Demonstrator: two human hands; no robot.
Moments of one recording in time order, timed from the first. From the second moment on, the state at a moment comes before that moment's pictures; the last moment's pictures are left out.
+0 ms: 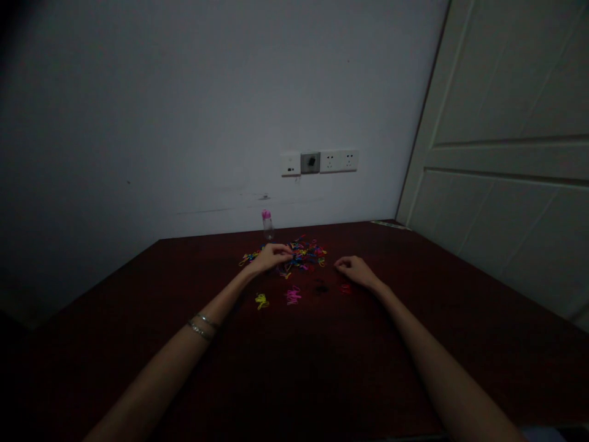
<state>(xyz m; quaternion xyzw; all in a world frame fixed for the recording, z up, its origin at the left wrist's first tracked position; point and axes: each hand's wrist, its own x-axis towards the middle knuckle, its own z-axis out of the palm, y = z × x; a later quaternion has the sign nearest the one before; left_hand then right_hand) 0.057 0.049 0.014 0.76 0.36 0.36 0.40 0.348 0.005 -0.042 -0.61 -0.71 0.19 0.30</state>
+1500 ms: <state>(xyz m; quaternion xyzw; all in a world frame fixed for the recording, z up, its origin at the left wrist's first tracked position) -0.097 0.093 -0.033 0.59 0.56 0.50 0.28 0.334 0.017 -0.016 -0.58 -0.78 0.11 0.20</state>
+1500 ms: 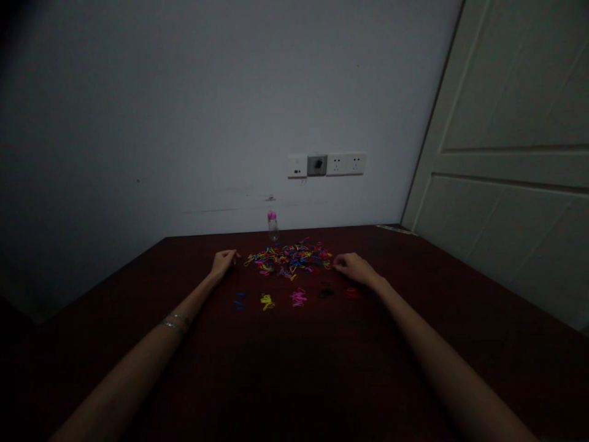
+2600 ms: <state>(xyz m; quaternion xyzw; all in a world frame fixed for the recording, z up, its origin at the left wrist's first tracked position) -0.095 0.091 -0.032 0.60 0.57 0.50 0.27 0.370 0.001 -0.026 -0.61 -0.72 0.15 0.31</state>
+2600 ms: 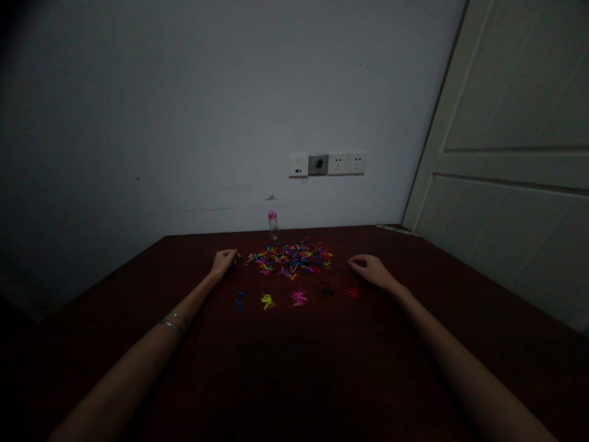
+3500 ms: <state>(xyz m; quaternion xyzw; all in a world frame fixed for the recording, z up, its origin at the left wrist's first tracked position) -0.088 0.084 -0.026 0.63 0.60 0.46 0.19 0.358 0.031 -0.064 -0.62 -0.76 -0.01 0.22</state>
